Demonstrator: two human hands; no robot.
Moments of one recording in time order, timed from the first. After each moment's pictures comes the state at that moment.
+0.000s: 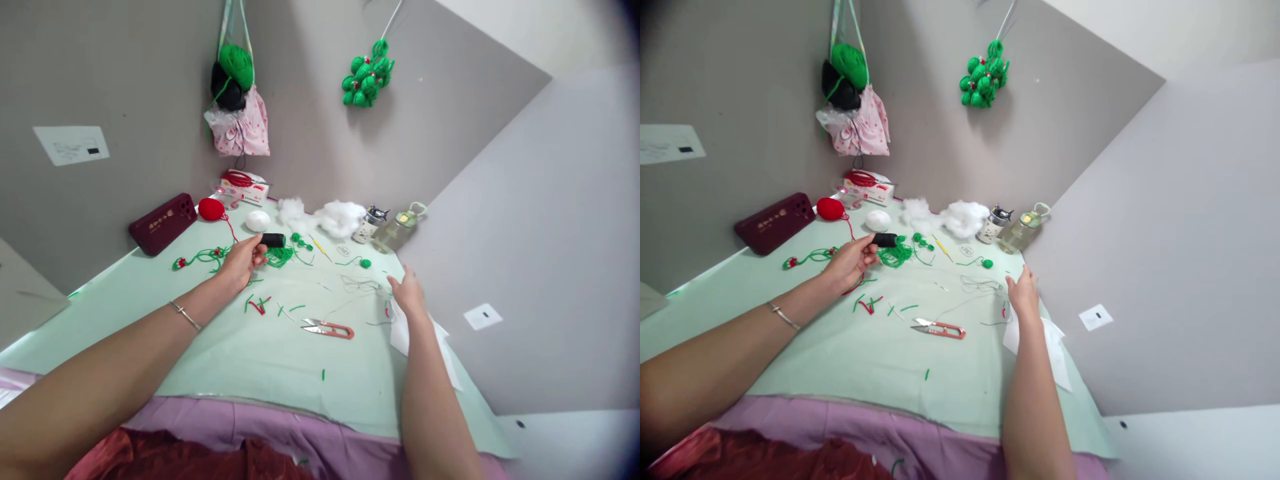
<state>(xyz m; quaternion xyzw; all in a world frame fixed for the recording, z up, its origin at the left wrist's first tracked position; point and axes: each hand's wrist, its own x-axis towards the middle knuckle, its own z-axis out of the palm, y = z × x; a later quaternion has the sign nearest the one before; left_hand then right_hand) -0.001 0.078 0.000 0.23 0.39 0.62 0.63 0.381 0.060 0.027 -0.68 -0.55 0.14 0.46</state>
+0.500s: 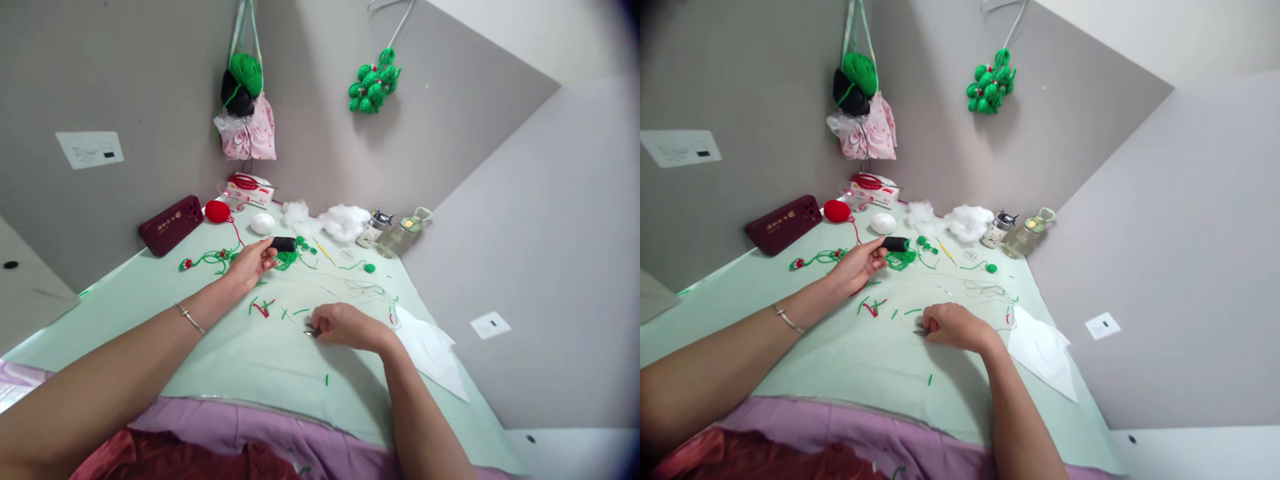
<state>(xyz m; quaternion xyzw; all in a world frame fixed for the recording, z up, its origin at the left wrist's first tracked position) 0.001 0.070 0.009 0.23 0.36 0.60 0.67 0.235 0.004 0.035 -0.50 -0.82 0.27 -0.07</state>
